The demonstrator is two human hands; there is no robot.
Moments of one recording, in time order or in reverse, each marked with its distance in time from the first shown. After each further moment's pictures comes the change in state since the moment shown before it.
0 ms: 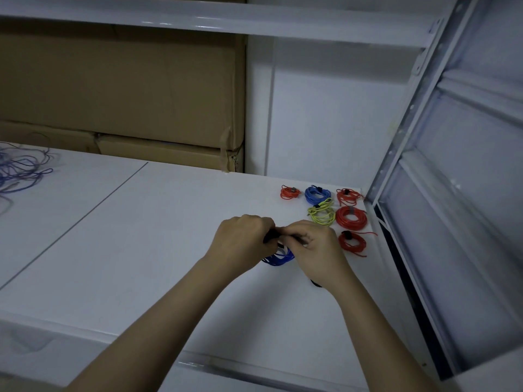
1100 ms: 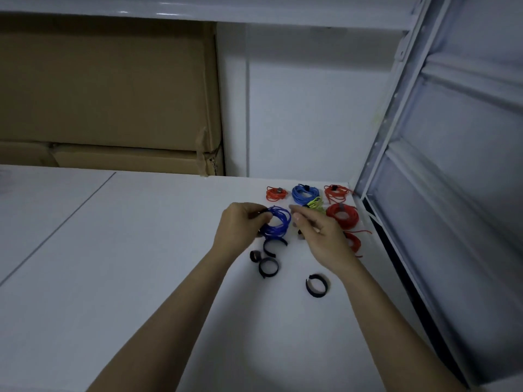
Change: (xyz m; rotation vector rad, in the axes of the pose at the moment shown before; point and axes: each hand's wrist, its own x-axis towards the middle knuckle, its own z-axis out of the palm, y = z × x) left_hand 0.075 -0.027 0.058 -0.872 0.088 -0.237; right_hand 0.034 0.056 -0.016 0.086 0.070 0.243
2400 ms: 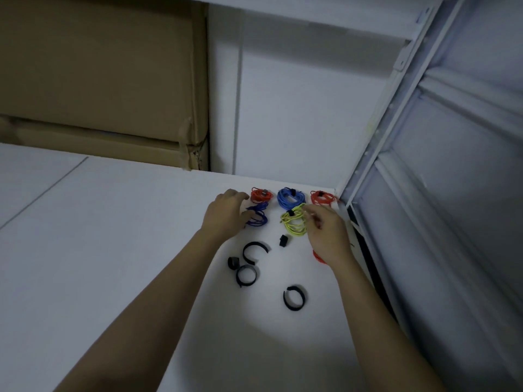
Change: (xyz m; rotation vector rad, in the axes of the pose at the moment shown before) left_hand 0.065 -0.035 0.020 0.572 -0.062 0.106; right_hand 0.039 0.034 -0.036 -0.418 0.185 0.017
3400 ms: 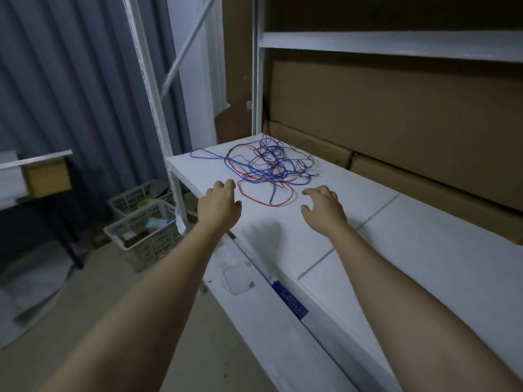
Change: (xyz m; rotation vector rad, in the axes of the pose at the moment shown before) left_hand -0.358 -0.355 -0.363 0.449 0.431 -0.868; right_hand -0.121 -0.464 0.384 -0.072 -0.571 -0.647
